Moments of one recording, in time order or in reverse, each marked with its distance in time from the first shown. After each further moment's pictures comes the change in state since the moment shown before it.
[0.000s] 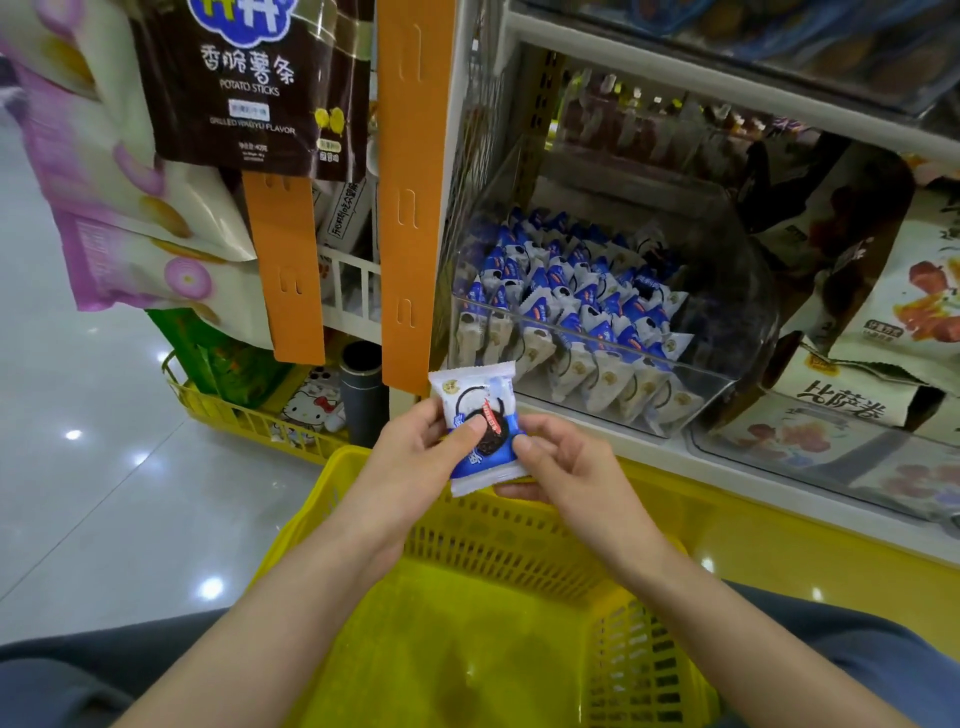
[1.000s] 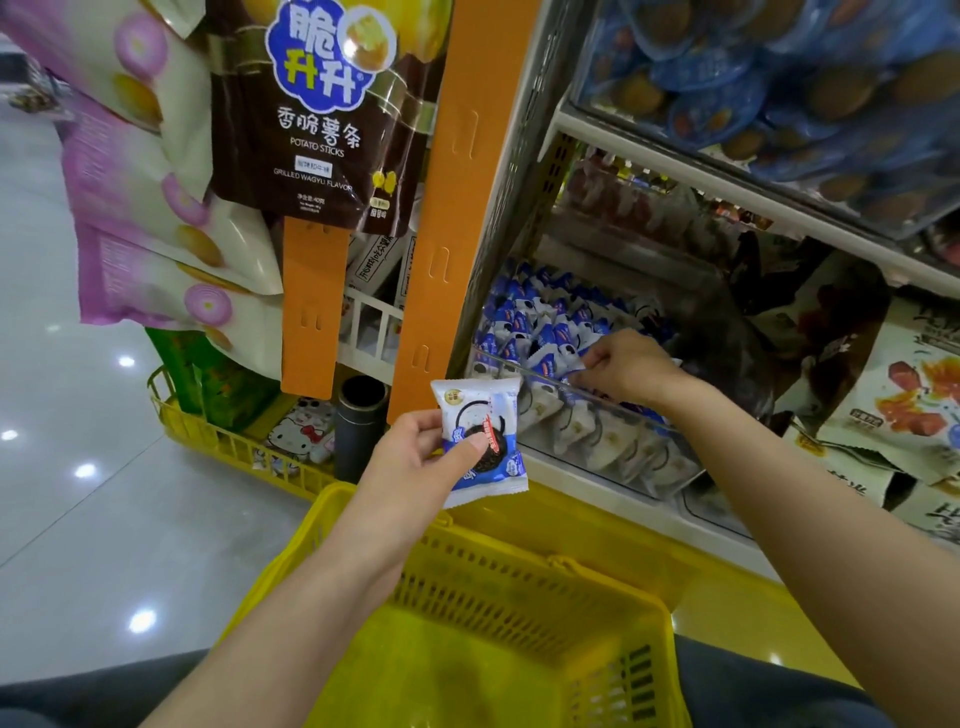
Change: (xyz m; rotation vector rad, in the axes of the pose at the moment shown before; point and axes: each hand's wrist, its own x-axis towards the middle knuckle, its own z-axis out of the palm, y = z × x) left_hand 0.001 0.027 -0.011 -0.115 0.061 0.002; right_hand 0.126 -0.076 -0.075 -1.188 0.173 0.147
